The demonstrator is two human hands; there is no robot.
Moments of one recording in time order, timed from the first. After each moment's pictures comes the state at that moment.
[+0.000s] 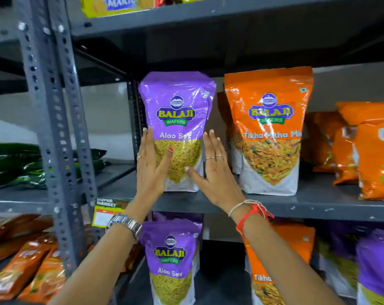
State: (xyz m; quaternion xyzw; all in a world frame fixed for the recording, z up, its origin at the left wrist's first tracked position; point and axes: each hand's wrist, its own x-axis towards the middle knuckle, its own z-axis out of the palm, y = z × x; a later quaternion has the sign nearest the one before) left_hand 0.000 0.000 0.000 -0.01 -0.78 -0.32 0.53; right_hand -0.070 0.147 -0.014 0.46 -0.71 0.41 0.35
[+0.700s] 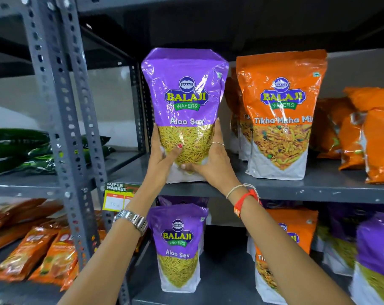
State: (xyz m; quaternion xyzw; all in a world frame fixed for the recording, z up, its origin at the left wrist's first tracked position) left_hand 0.007 0.000 -0.008 -0.11 -0.71 -0.54 0.44; right_hand -0.057 0.128 -0.012 0.42 -0.68 0.56 0.21
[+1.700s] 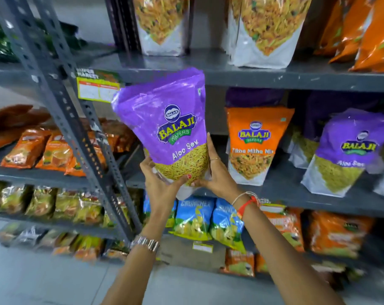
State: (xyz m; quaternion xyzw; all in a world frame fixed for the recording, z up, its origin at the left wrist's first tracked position) left_hand 0.110 0.116 -0.261 0.16 -0.68 -0.59 0.41; right_hand 0.015 0.236 -0.252 0.40 -0.74 0.54 -0.04
